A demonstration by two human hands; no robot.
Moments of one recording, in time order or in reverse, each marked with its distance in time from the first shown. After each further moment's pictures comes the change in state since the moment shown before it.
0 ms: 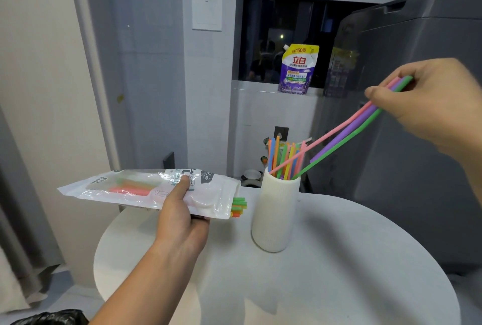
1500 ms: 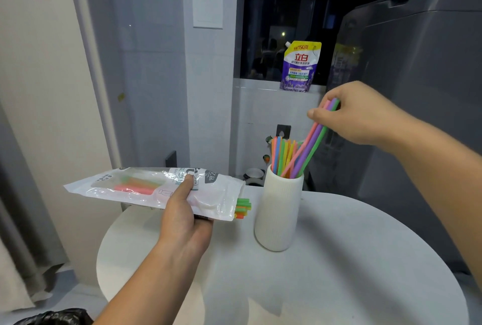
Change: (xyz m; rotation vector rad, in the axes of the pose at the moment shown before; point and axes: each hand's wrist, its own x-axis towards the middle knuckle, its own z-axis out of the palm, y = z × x) left_hand 0.004 -0.003 -0.002 0.005 -0.032 -0.030; right_hand 0.013 -0.019 0.063 -0.129 -0.351 -0.074
